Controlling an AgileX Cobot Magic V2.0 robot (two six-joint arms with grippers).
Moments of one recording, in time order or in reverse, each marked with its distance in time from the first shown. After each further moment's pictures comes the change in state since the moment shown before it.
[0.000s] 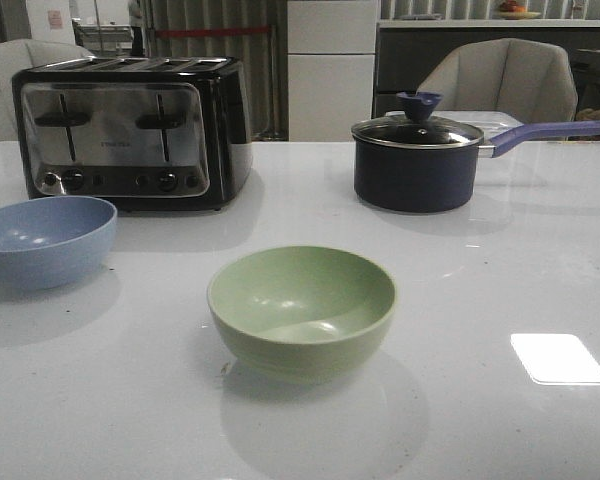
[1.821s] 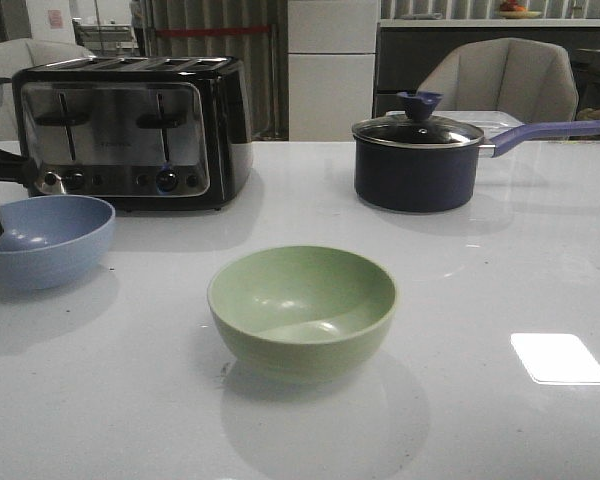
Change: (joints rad) left arm 0.000 1.252 -0.623 0.055 -0.108 0.006; right arm 0.000 0.000 0.000 0.000 0.006 0.000
